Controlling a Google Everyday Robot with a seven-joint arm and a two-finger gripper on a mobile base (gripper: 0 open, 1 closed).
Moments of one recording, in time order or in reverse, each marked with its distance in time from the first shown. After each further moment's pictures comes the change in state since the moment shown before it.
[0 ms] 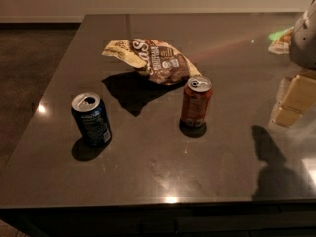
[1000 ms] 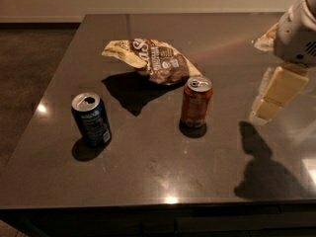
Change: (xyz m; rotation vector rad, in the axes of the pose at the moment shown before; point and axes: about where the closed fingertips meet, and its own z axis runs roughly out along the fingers) arm -0.027 -0.007 0.007 -0.010 -0.073 0.022
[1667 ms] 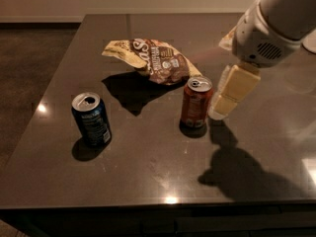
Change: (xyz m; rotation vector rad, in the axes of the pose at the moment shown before) arm -0.061 0.000 0.028 -0.014 -0.113 -0.024
